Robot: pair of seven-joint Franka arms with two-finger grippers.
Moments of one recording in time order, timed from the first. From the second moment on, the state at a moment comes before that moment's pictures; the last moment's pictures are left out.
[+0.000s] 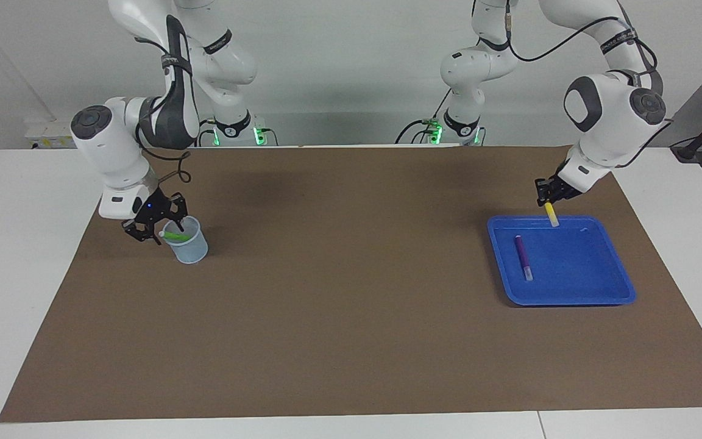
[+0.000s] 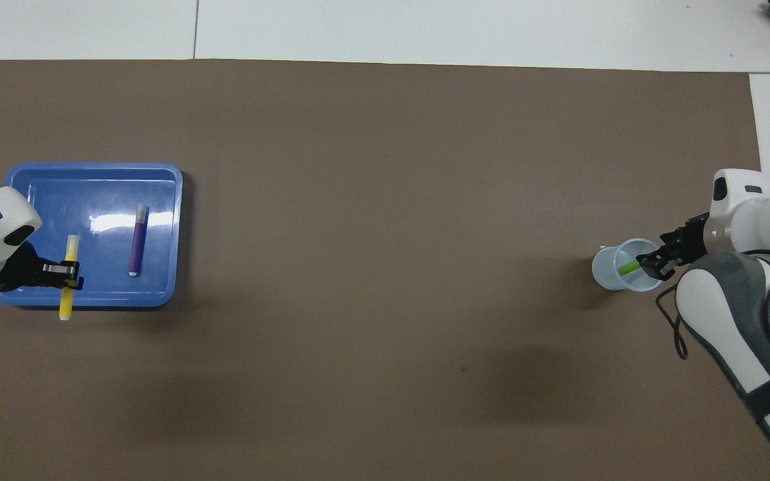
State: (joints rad) left arm 0.27 -0.03 -0.16 -2.12 -0.03 1.96 0.19; right arm -0.28 0.02 0.17 -2.16 0.02 2.22 -0.79
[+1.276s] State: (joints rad) left arm 0.29 0.23 -0.17 -2.12 -0.01 2.29 0.19; right arm -0.32 0.02 0.17 -2.16 0.02 2.19 -0.79
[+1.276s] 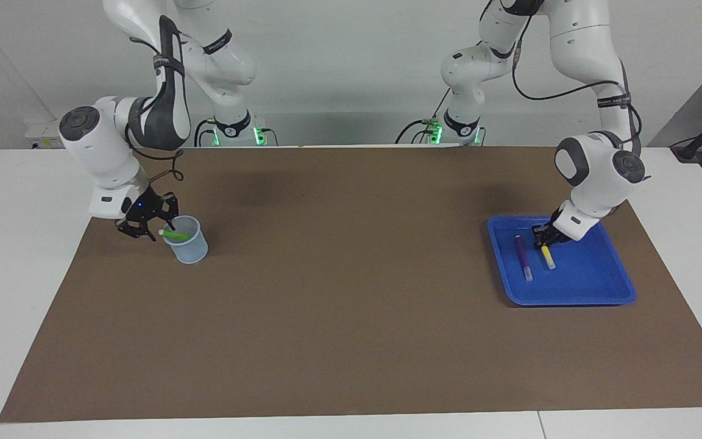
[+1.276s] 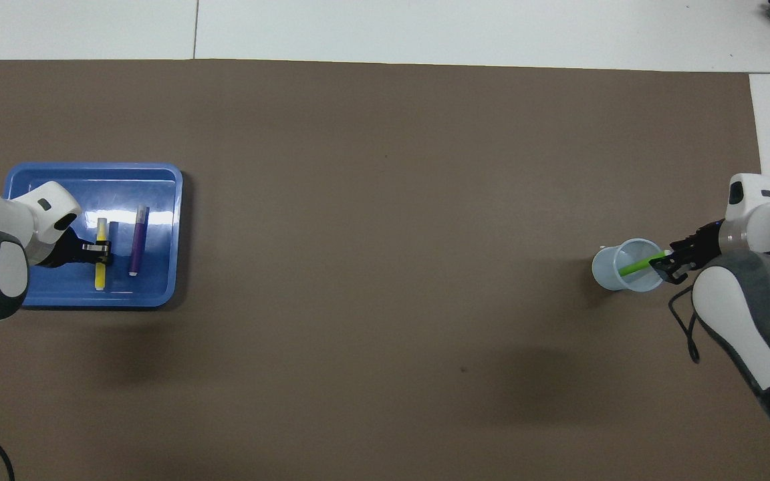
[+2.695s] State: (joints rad) left arm 0.28 0.26 -0.19 -1.91 -0.01 2.05 0.03; right arm -0.26 0.01 0.19 -1.88 0.09 1.78 -0.73
